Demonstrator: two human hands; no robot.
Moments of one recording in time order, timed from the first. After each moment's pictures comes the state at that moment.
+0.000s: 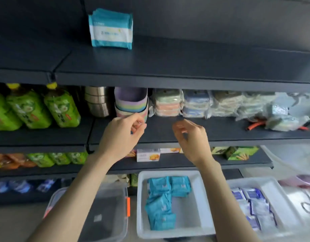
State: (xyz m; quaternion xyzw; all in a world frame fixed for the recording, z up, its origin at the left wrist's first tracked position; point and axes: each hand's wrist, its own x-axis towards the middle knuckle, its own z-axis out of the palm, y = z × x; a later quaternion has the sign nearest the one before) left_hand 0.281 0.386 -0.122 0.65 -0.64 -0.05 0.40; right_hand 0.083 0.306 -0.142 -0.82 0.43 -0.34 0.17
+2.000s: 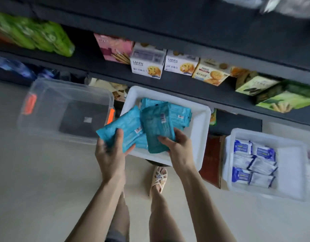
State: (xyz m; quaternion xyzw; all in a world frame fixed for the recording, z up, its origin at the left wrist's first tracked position) left_hand 0.047 0.460 -0.395 0.69 0.11 -0.23 0.68; right_hand -0.061 0.359 -0.417 -0.41 0.52 -0.20 0.72
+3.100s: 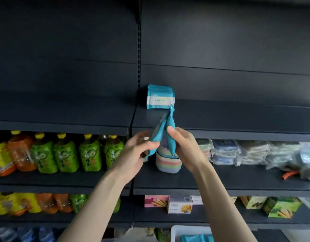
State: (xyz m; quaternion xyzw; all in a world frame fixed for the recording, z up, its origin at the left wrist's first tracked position) left_hand 0.379 0.466 -0.030 0.43 -0.40 -0.46 0.67; right_hand 0.249 0.375 -0.027 -0.64 0.25 -0.40 0.61
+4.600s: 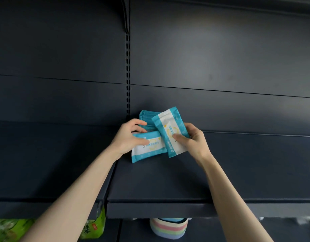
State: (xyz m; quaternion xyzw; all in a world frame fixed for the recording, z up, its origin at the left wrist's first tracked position) left_hand 0.515 0.197 0.012 0.60 -0.55 -0.24 0.54; right_hand 0.314 0.115 0.006 -0.67 0.29 -0.47 0.50
